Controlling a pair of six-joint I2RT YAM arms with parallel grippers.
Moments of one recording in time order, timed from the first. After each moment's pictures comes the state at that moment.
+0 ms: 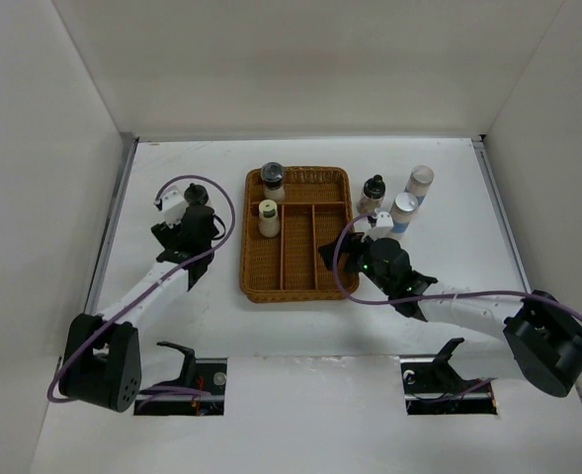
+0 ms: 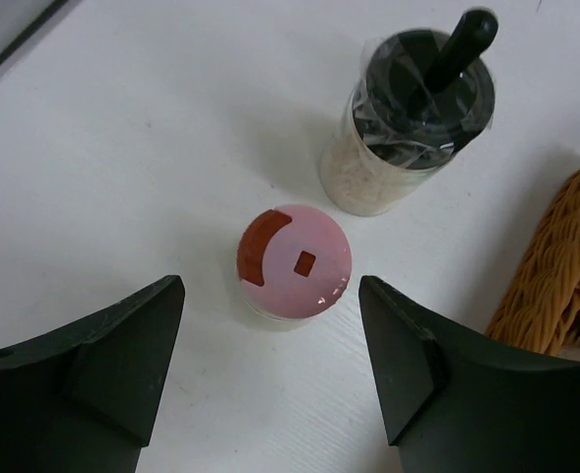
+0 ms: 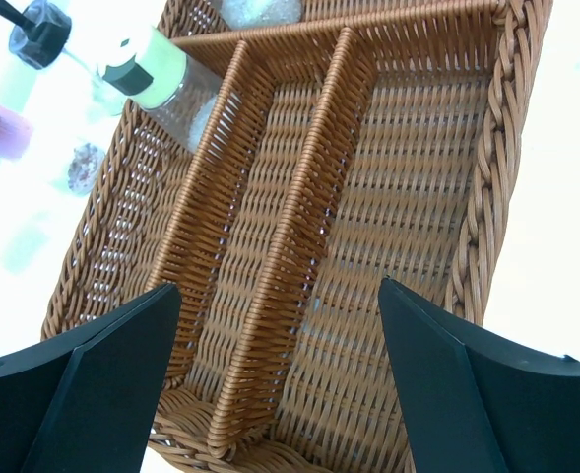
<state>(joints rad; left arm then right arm) -0.27 1.18 0.63 -0.05 -0.71 -0.58 0.75 1.25 0.47 0.49 0.22 0.59</state>
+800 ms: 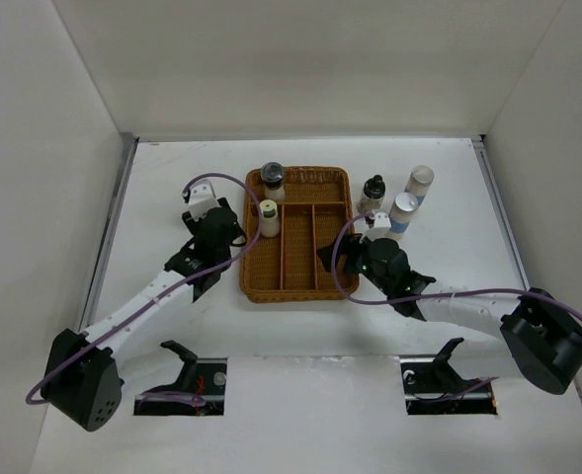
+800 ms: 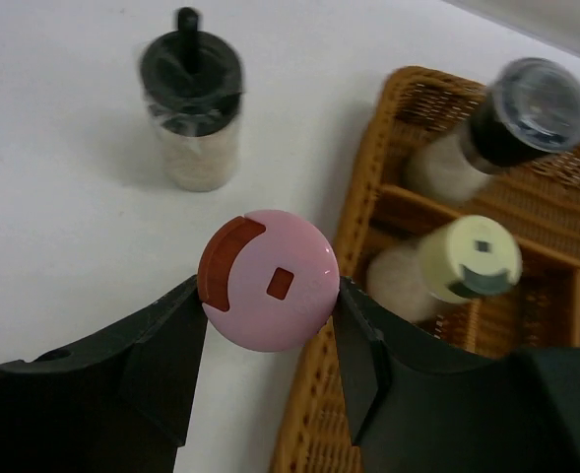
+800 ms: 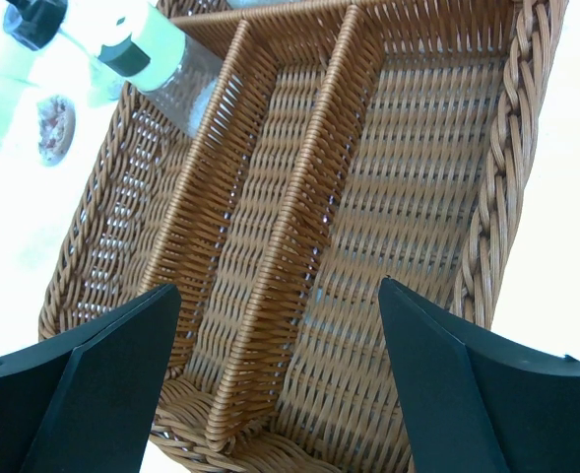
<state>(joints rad) -0.50 1.10 0.68 -0.06 -0.71 -0.55 0.75 1.27 0.47 0.49 0.19 0.60</state>
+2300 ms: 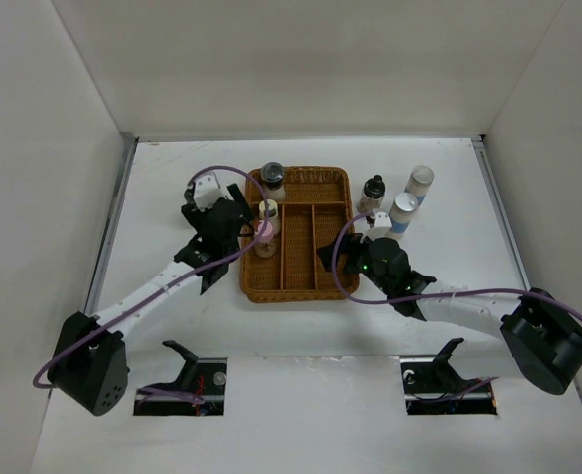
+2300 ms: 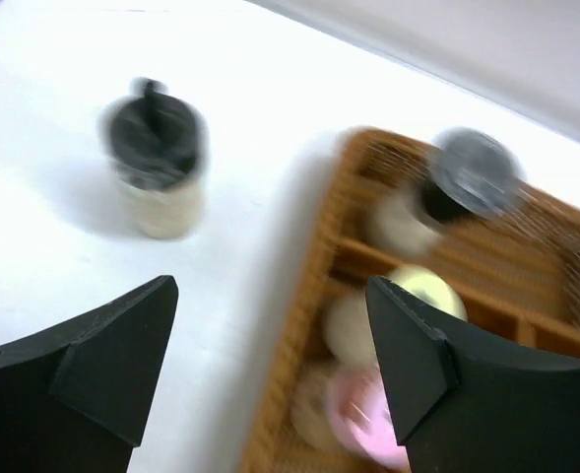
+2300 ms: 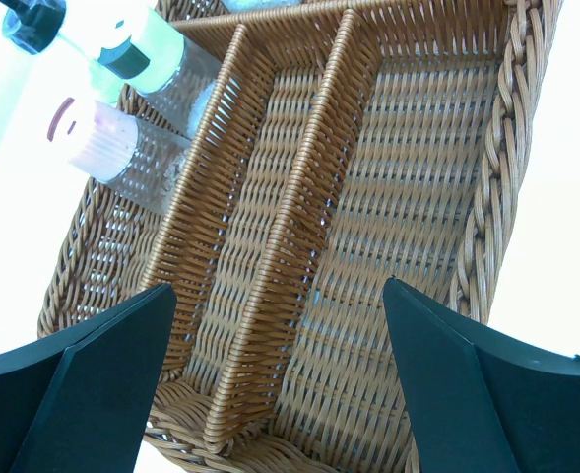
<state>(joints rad) -0.59 1.17 0.73 0.08 -0.77 -0.53 0.75 1.27 0.47 0.49 0.19 0.60</state>
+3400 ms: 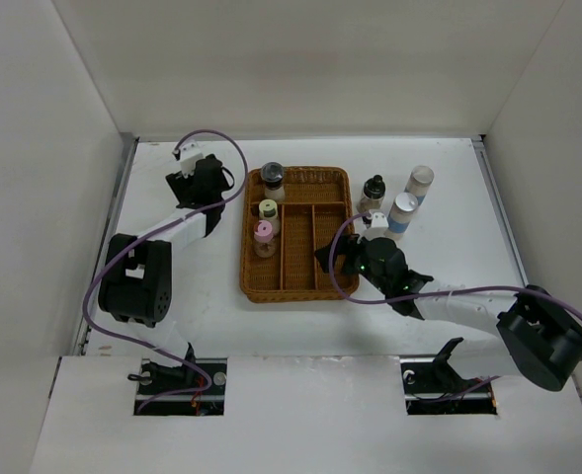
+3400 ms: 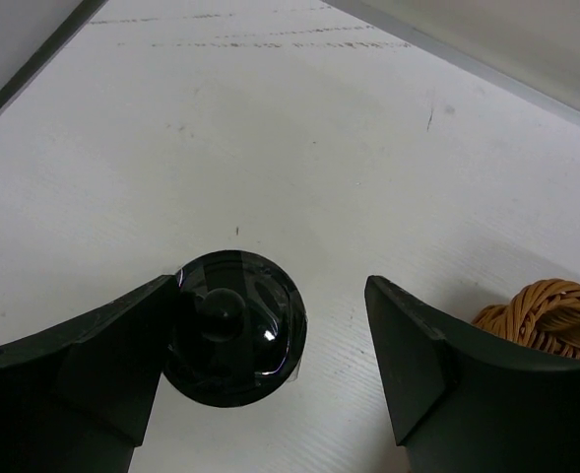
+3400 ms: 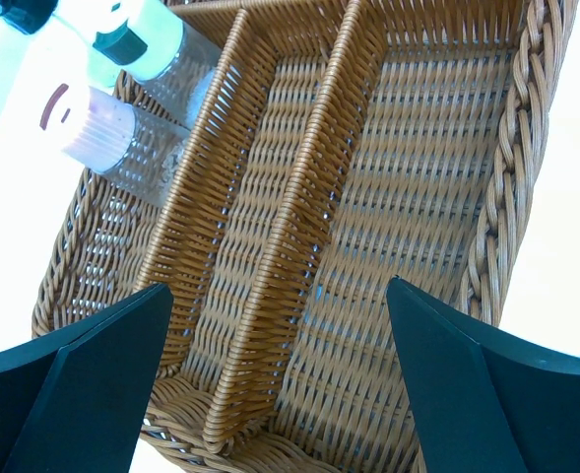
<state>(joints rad) -0.22 1.69 1.02 0.23 -0.64 -0.40 0.76 1.29 0.48 0.48 0.19 0.59</state>
